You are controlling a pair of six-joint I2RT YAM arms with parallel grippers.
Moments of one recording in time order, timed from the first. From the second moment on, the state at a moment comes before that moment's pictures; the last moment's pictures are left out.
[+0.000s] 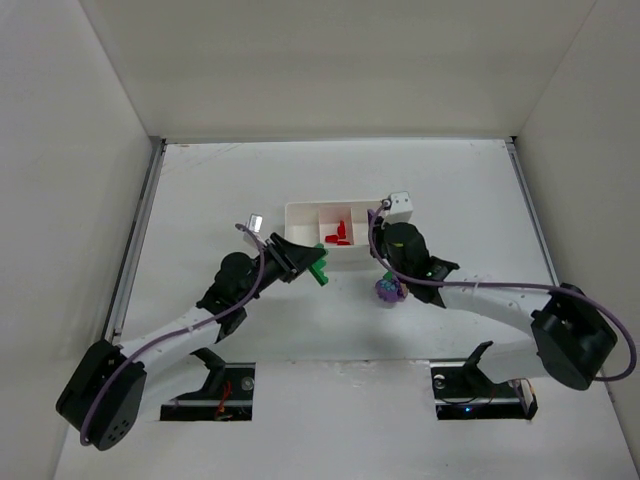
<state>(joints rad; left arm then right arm) -0.60 0.99 0.28 0.64 0.21 -1.22 0.78 1.31 0.67 0.28 0.50 0.27</state>
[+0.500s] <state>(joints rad) -0.61 1.09 0.30 0.71 0.22 -1.14 0.71 1.43 0.76 0.26 0.44 0.28</state>
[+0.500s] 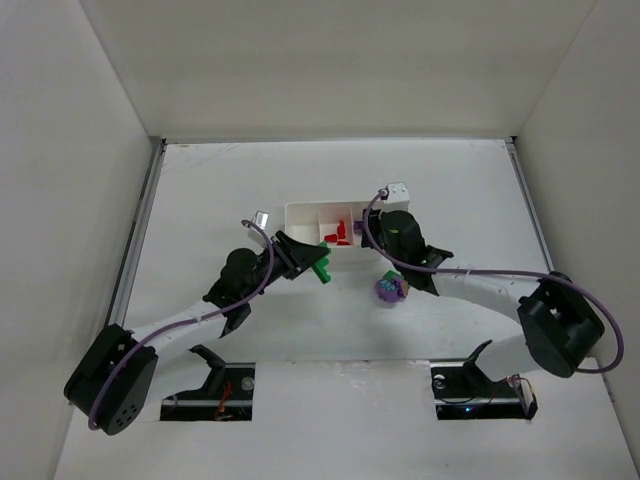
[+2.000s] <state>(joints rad) -0.61 1.02 0.26 0.96 0.35 -1.33 0.83 1.18 0.42 0.84 -0.41 0.89</state>
